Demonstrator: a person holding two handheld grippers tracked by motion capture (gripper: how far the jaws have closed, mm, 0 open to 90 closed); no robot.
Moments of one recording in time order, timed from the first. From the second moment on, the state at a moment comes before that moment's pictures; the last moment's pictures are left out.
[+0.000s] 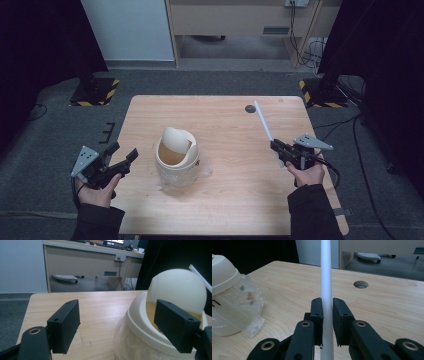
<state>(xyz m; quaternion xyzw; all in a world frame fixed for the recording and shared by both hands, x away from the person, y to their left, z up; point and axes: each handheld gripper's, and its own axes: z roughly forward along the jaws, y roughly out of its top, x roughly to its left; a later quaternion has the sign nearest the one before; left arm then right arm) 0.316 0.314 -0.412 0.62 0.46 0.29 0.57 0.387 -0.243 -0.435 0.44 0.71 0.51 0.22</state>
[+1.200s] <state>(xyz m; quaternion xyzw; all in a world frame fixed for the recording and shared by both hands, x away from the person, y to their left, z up) 0.340 0.217 -0.346 0.62 0.36 0.26 0.65 0.378 -0.236 -0.412 0.39 0.69 0.57 0.22</state>
